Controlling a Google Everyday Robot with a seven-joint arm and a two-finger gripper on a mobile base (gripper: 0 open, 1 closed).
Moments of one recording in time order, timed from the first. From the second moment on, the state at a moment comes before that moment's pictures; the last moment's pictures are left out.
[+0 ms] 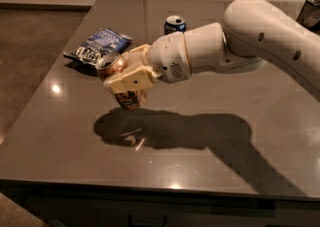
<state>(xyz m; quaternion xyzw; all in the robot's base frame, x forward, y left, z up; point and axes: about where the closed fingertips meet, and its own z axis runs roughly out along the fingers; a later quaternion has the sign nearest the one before) 0.490 0.082 0.944 -0.56 0.60 0.40 0.42</state>
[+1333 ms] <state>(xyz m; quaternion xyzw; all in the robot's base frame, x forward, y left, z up) 0.505 0.086 0.923 -0.51 0.54 0.46 0.49</state>
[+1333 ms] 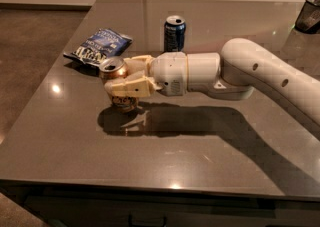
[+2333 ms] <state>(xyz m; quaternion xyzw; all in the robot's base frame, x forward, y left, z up) 0.508 0.086 0.913 -0.50 0.53 0.48 0.49</state>
